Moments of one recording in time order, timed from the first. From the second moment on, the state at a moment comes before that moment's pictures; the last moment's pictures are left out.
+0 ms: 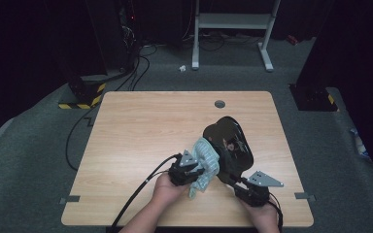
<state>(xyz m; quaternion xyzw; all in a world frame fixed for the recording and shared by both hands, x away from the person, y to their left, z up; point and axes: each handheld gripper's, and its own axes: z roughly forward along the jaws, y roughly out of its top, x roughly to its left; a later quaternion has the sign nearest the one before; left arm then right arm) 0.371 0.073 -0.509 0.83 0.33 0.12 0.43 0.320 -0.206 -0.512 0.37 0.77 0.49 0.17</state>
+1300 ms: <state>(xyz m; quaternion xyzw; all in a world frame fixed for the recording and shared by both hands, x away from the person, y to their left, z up) 0.348 0.092 -0.523 0.81 0.32 0.12 0.48 0.328 -0.224 -0.408 0.37 0.70 0.57 0.21</state>
